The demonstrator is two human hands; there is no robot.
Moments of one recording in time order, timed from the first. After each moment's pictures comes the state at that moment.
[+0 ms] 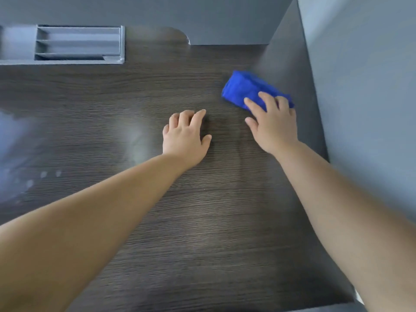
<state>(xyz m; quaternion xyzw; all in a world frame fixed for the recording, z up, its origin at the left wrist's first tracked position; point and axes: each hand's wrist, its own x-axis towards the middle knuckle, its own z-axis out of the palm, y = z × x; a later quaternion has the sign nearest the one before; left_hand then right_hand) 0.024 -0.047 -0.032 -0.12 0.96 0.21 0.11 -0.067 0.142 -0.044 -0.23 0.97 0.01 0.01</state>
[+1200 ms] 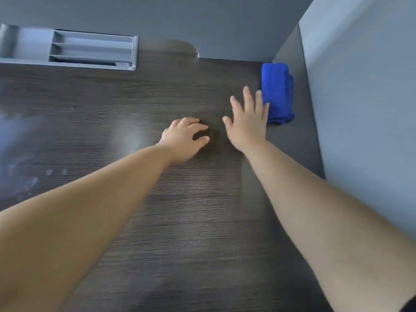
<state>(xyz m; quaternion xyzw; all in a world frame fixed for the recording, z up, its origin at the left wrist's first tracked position) 0.016 -0.080 -0.020 -0.09 0.93 0.30 0.21 -0.068 0.073 -0.038 -0.16 0.98 -0.05 0.09</state>
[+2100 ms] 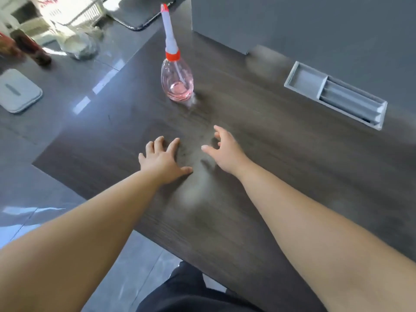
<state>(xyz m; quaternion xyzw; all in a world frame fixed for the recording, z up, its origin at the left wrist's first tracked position) 0.399 -0.506 -0.015 -0.47 0.84 0.19 0.21 0.256 -0.414 -0.014 -0.32 0.81 -0.31 0.38</state>
